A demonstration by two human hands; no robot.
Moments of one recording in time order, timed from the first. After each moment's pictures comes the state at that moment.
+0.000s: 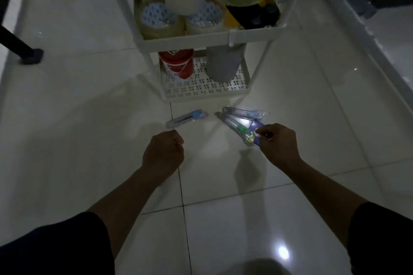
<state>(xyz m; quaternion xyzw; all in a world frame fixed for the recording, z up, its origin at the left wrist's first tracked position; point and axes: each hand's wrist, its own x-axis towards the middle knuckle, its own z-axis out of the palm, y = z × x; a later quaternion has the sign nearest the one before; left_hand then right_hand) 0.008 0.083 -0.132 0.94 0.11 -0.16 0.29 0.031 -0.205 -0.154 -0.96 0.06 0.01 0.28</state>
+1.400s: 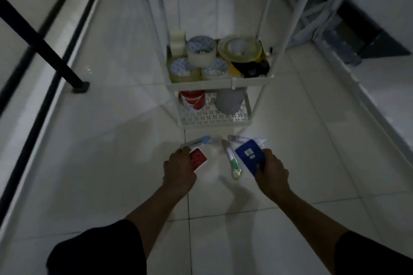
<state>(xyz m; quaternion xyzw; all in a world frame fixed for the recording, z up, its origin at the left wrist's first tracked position) -0.018 0.061 -0.080 0.96 0.10 -0.10 0.23 -0.008 -0.186 -0.093 -0.95 0.08 0.08 0.29</state>
